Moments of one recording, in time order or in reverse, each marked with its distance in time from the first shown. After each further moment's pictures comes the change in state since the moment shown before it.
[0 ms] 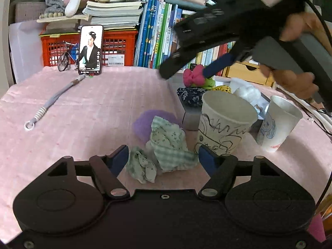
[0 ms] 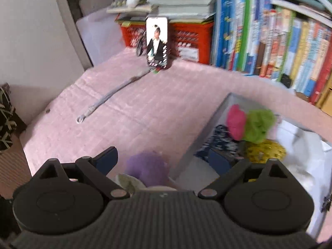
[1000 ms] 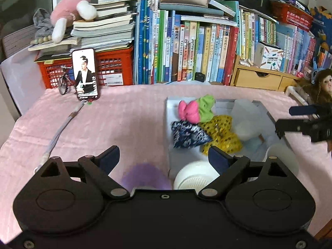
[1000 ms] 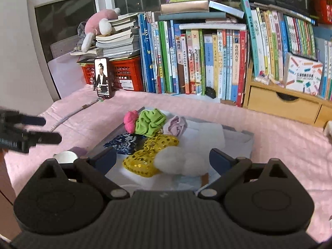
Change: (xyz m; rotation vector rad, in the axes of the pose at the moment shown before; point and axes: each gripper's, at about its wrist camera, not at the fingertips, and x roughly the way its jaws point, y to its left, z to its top) left arm 0.020 -0.058 0.119 0.041 0.105 0.123; right arm -0.112 -0.150 -0.095 0.116 -0.293 -0.096
